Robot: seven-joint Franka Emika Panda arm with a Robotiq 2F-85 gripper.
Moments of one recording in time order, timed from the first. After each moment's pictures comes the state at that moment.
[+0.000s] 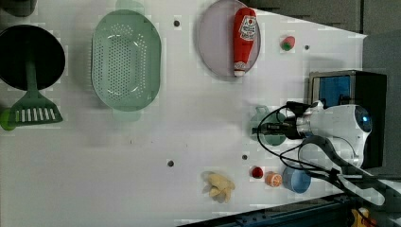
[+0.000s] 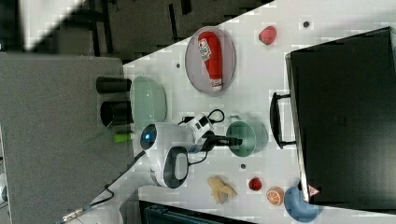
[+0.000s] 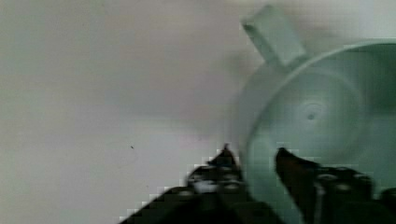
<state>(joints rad) -0.07 0.28 0.04 -2.47 0.01 1.02 -0.71</state>
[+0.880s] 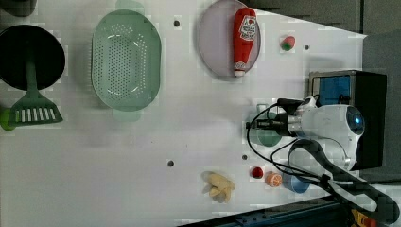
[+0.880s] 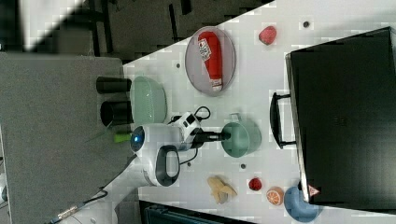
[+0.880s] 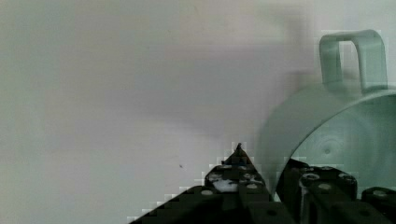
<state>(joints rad) -0.01 0.28 0.06 -2.47 0.00 1.08 -0.67</state>
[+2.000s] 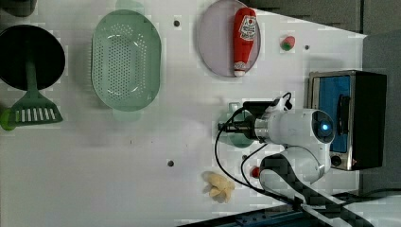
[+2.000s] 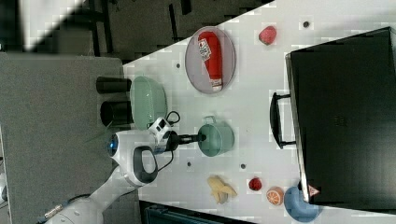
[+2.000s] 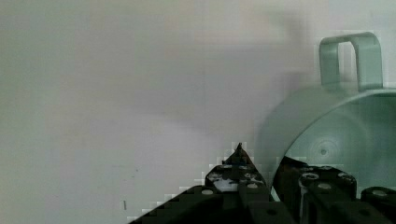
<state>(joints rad) 0.21 0.30 0.11 -2.43 0.00 1.09 -0.49</state>
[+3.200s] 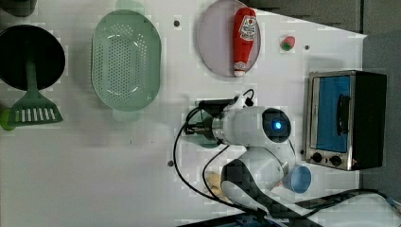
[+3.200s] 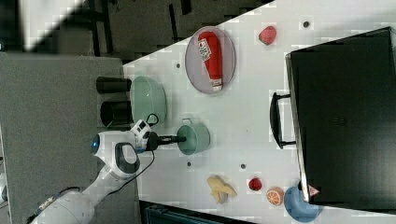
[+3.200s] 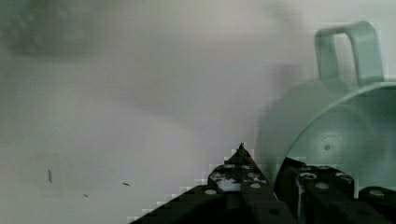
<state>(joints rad) 0.41 0.43 0.13 -2.22 -0.01 1.00 -0.30</state>
